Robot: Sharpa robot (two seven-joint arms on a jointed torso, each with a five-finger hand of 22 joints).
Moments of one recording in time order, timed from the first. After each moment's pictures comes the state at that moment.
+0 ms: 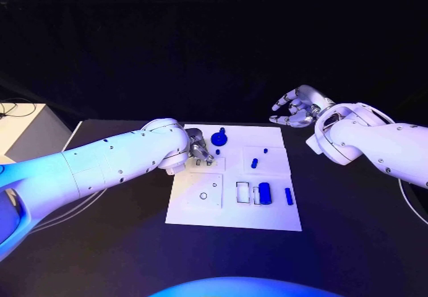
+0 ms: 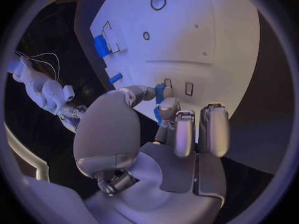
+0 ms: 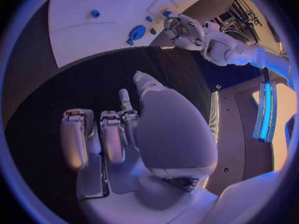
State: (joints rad) left arm 1.21 -0.56 0.01 1.25 -1.10 0.04 -0.58; left_hand 1.18 -0.28 0.68 0.25 0.65 0.87 0.07 0.70 0.85 1.28 -0.01 1.18 0.97 1.47 -0.07 1.57 1.31 0.08 1.42 0.04 1.48 1.31; right arm 1.37 -0.77 -0.12 1.38 -1.07 -0.47 -0.15; right_hand 1.45 -0.20 0.22 0.28 0.28 0.91 0.16 0.26 0.25 1.46 0.08 1.47 1.31 1.47 0.00 1.57 1.31 0.02 1.47 0.11 1.48 1.31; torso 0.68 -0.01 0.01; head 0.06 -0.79
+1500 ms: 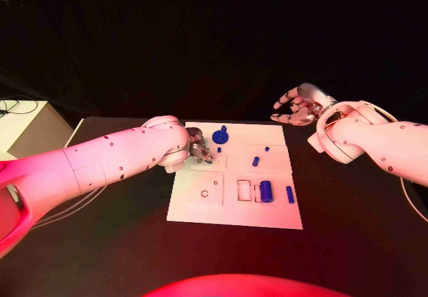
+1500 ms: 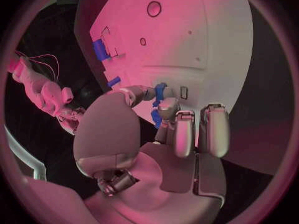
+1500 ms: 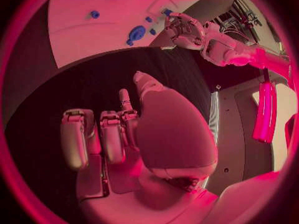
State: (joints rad) left arm 1.21 -0.56 0.01 1.25 -1.09 0.07 -0.59; left_hand 1.18 -0.28 0.68 0.25 0.65 0.88 0.07 0.70 0.86 1.28 -0.01 1.18 0.96 1.47 -0.07 1.57 1.31 0.08 1.42 0.04 1.48 1.31; right arm 1.37 -0.77 -0.12 1.38 -1.07 -0.47 -0.16; right_hand 1.45 -0.20 0.22 0.28 0.28 0.91 0.16 0.26 0.25 1.46 0.08 1.47 1.31 1.47 0.00 1.57 1.31 0.02 1.47 0.11 1.48 1.31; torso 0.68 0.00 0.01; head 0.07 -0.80
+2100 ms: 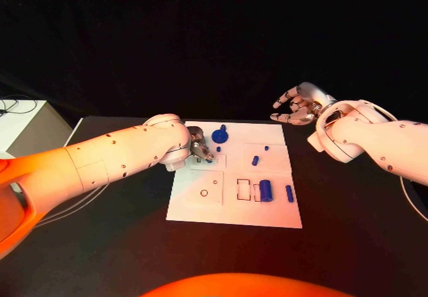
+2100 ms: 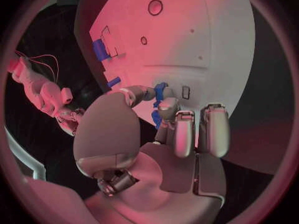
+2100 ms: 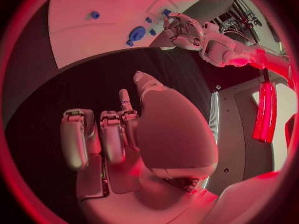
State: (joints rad) left arm 1.22 -0.54 0.01 1.23 -1.09 0.09 -0.59; left_hand 1.18 -0.28 0.68 0.25 0.65 0.88 0.07 0.70 0.86 1.28 -0.01 1.18 0.96 1.47 -0.07 1.57 1.31 0.08 1.42 0.04 1.48 1.31; right arm 1.37 -0.77 -0.12 1.39 -1.07 -0.47 -0.16; right_hand 1.44 -0.20 0.22 0.28 0.28 0.90 0.16 0.26 0.26 1.46 0.08 1.47 1.31 1.47 0.00 1.57 1.31 0.02 1.47 0.11 1.48 1.31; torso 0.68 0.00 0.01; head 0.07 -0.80
